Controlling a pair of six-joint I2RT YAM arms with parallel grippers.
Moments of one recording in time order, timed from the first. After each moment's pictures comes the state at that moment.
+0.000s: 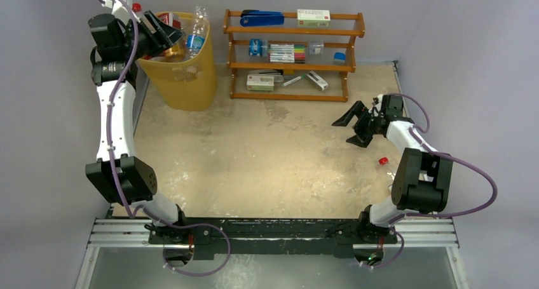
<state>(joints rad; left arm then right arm) 0.22 1.62 1.80 -0.35 0.64 -0.54 -0.18 1.53 0.94 -0.43 -0.57 0.57</state>
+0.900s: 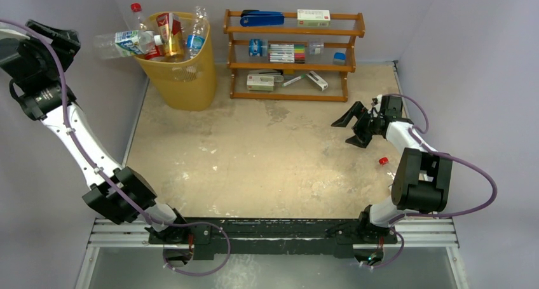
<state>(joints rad) 0.72 1.51 1.80 -0.30 0.42 -0.65 -0.18 1.53 0.93 -0.41 -0.57 0.57</state>
